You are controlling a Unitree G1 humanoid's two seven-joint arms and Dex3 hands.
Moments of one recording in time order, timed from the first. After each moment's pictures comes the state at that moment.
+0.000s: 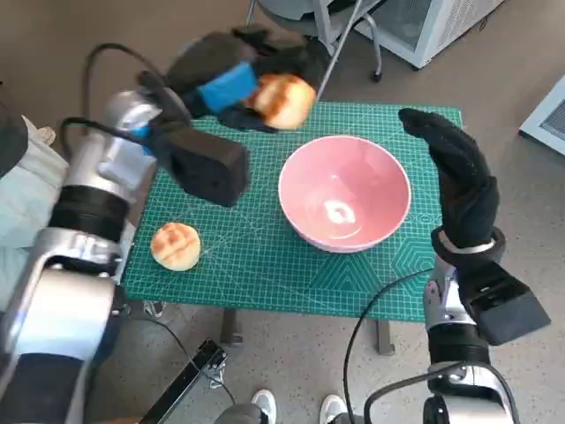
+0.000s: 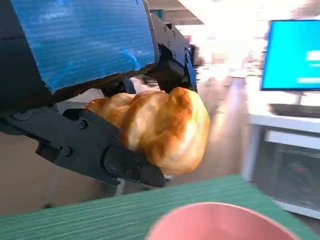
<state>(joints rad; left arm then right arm) -1.34 0.41 -0.37 1.14 0.55 -0.74 -0.17 -0.70 -0.15 -0.15 0.76 0.27 -1.08 0.43</state>
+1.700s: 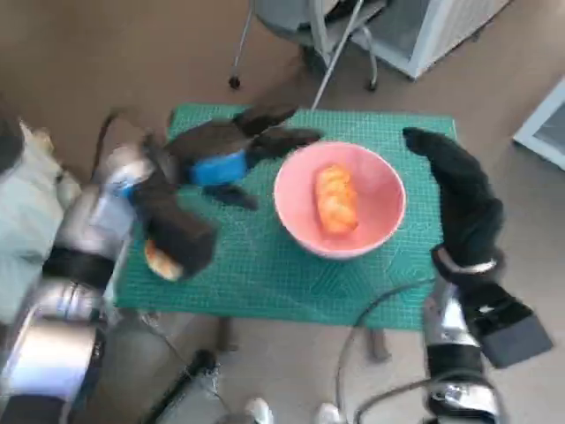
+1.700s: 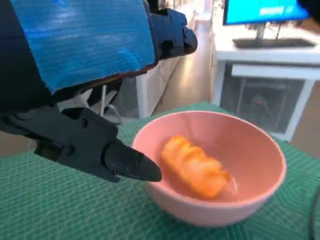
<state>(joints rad) -0.89 0.66 -0.25 0.56 0.32 -0.69 -0.60 -0.64 -0.15 -0.15 0.65 0.29 -1.04 0.44</state>
